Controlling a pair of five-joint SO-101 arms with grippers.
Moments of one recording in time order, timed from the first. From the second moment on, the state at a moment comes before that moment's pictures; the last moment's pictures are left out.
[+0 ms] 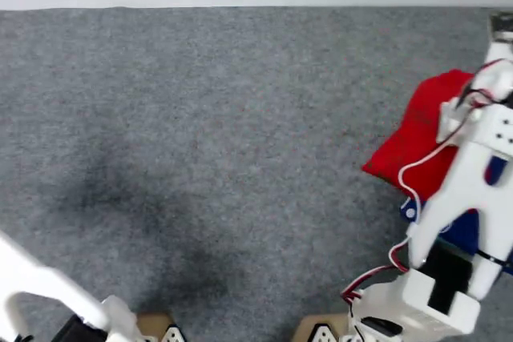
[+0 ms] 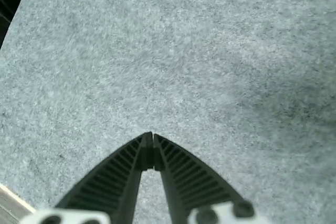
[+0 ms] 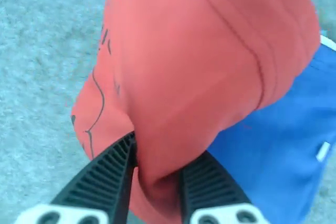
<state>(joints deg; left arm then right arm) -57.6 -24.6 18.2 78.4 -23.6 25.1 0.4 -23.9 100.7 15.6</state>
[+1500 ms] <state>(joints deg) -54.2 -24.6 18.2 78.4 -23.6 44.7 28.4 -39.9 90.6 35.8</state>
